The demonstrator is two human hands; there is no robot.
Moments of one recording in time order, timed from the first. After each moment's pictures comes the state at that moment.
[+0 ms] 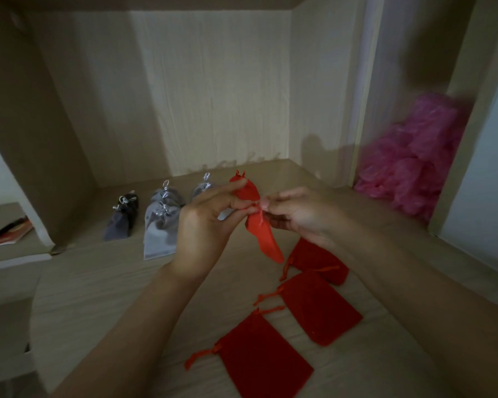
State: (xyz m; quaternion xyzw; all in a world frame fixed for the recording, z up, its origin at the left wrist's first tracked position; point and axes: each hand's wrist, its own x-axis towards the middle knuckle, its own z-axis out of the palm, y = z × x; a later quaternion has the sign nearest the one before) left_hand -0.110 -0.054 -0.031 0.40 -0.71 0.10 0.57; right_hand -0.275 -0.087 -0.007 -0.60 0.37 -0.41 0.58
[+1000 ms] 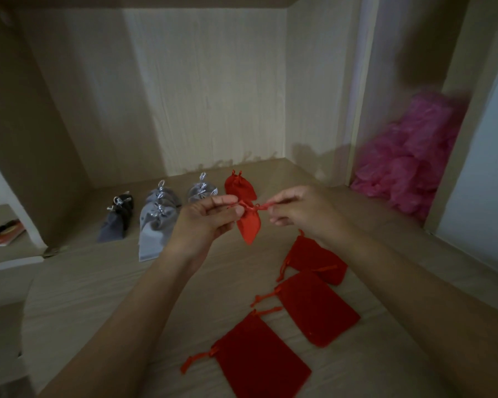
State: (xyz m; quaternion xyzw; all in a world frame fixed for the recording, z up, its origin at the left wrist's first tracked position) left_hand -0.110 -0.059 -0.027 0.42 -0.48 -0.48 0.60; right_hand -0.284 -0.099 -0.019 -0.66 0.42 -0.45 0.44
